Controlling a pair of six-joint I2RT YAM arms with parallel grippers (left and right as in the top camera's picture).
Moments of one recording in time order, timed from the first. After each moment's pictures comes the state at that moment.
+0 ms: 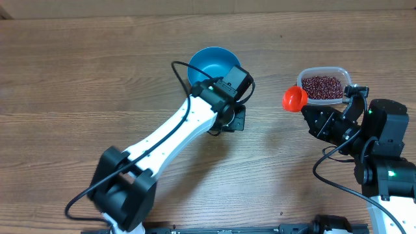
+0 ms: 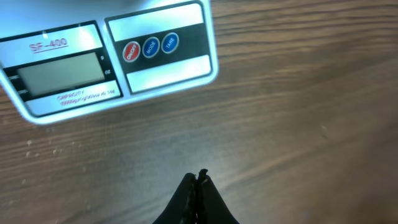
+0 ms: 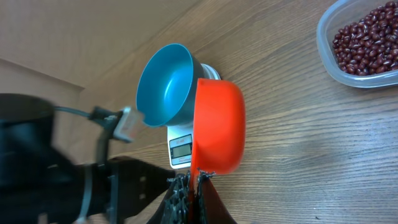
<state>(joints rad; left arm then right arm) -0.70 1.88 1.52 -0.95 0.09 -0.58 -0.10 0.90 0.91 -0.70 -0.54 0.46</state>
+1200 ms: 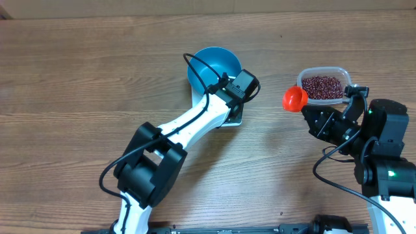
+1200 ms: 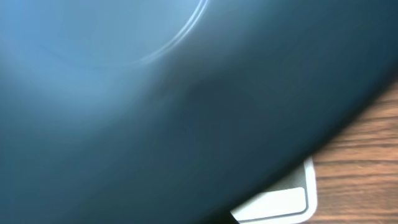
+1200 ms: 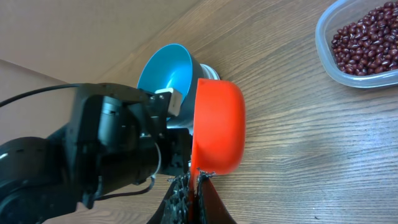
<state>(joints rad) -0.70 2.08 1.52 -0.74 -0.25 -0.51 -0.11 0.90 0.91 -0.70 -0.54 0.46</state>
